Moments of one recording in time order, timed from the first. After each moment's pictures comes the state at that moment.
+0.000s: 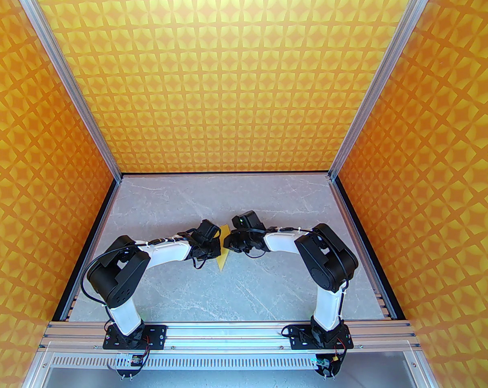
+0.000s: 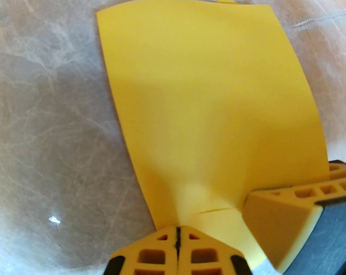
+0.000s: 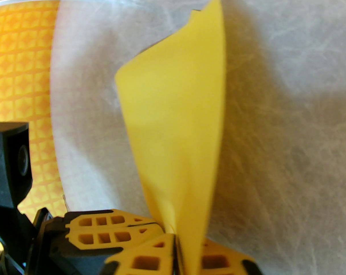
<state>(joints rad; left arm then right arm) -0.69 1.78 0.96 -0.25 0.05 -0.82 0.58 1.91 1.04 -0.07 -0.50 0.76</state>
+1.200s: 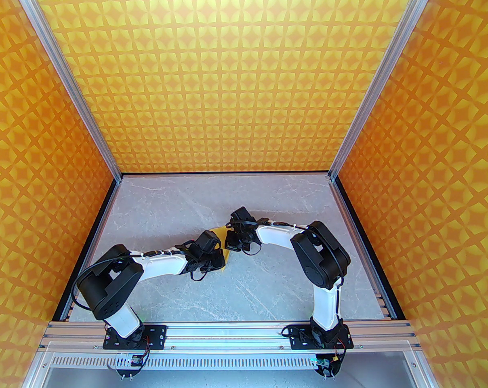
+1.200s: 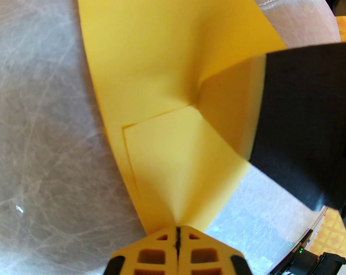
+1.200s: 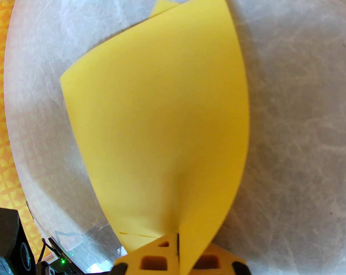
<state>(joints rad) -0.78 1.68 0.79 -0.09 0.18 -0.94 0.61 1.96 1.19 -0.35 -0.35 0.70</state>
